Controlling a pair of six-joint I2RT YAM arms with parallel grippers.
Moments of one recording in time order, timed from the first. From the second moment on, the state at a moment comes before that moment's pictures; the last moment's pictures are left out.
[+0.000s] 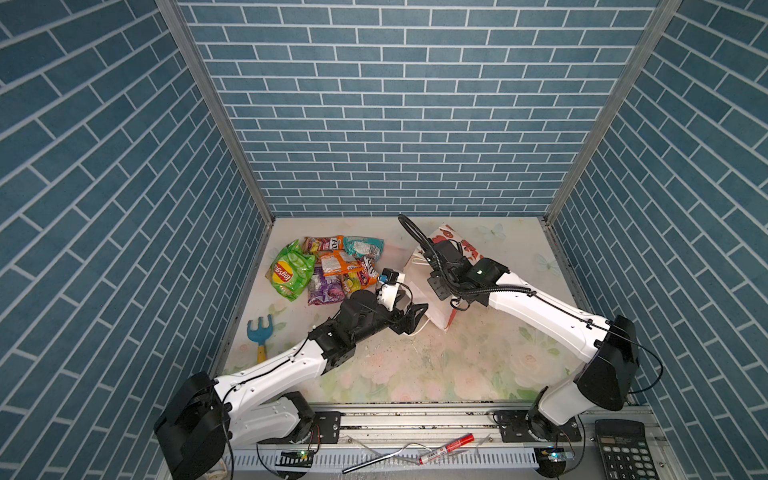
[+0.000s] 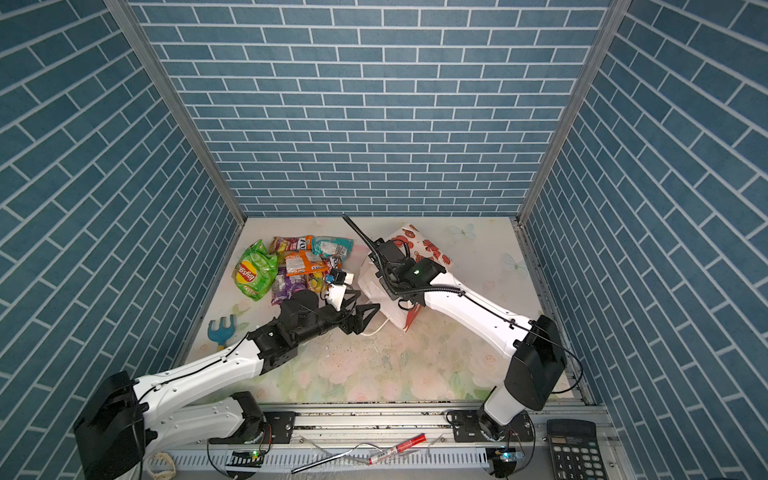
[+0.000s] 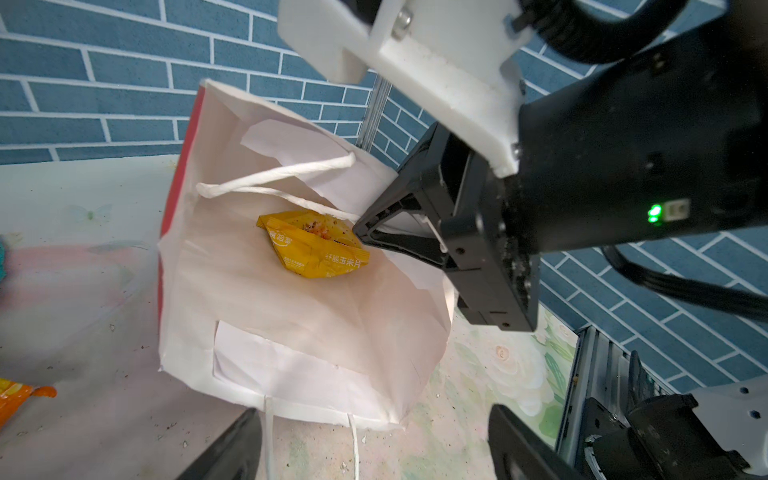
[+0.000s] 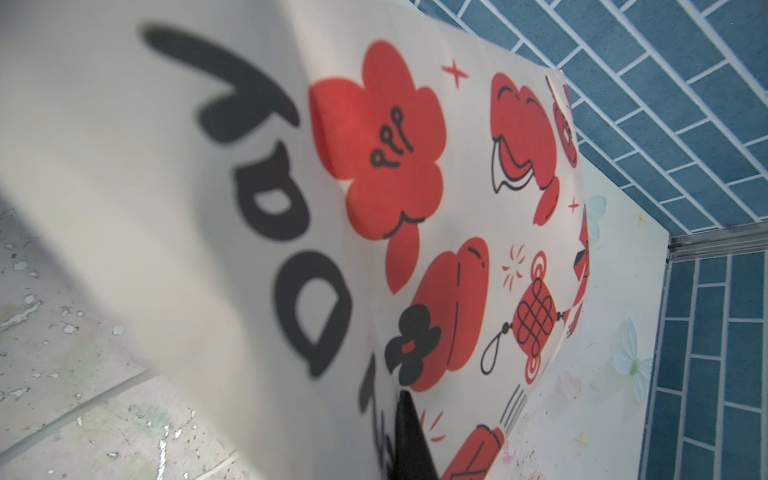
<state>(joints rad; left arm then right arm) -0.82 1.14 0.61 0.27 0.12 -0.36 0.88 1.57 1.42 -0.81 0.44 0.06</state>
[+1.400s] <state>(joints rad) -0.82 1.31 0.79 0.17 0.07 -0.71 0.85 1.49 1.36 -0.69 0.40 0.23</state>
